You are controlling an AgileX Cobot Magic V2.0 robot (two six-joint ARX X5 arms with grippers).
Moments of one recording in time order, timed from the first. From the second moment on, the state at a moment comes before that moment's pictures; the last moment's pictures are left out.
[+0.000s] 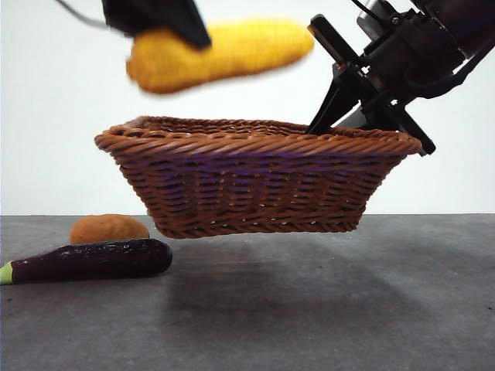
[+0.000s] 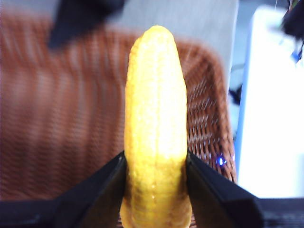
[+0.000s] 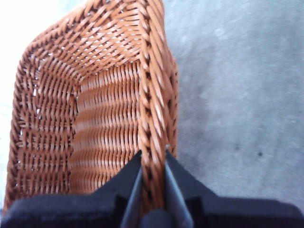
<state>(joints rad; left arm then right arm) -0.69 1.35 1.23 -0.87 0.39 0.47 0.43 1.39 0.84 -0.04 -0.41 0.53</state>
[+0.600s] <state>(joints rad) -0.73 1.60 1.19 -0.79 0.40 0.43 0.43 1.39 0.84 -0.05 -0.40 0.53</state>
